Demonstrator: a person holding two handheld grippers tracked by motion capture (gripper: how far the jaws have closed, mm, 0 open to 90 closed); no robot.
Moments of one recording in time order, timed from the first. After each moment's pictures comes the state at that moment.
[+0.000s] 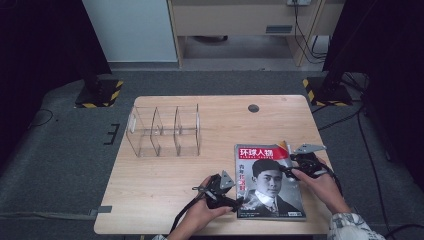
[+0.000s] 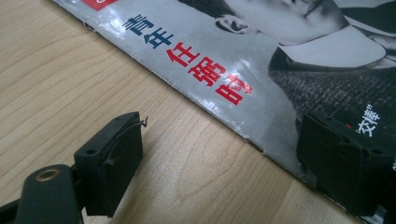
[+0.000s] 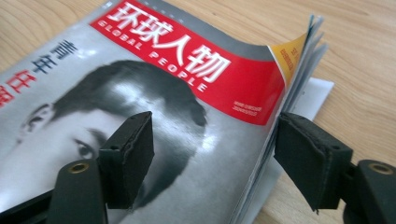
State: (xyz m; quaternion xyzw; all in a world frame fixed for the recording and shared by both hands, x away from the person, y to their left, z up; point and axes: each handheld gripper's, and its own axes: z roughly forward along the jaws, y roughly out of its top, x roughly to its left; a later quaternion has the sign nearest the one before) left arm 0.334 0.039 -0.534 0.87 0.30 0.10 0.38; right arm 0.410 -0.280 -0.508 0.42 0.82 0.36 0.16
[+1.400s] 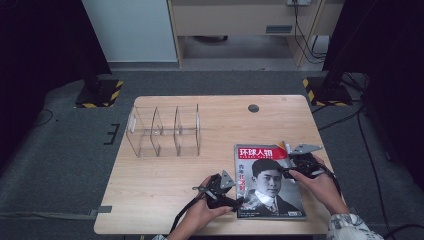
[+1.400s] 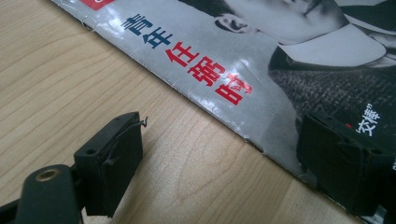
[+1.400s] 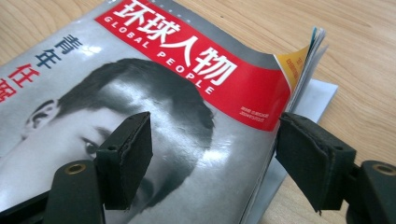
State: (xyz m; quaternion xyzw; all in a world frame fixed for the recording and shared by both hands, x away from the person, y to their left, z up) left arm 0.334 0.039 -0.533 0.87 0.30 0.10 0.37; right arm 0.408 -0.271 -0.505 0.40 0.83 0.34 0.17
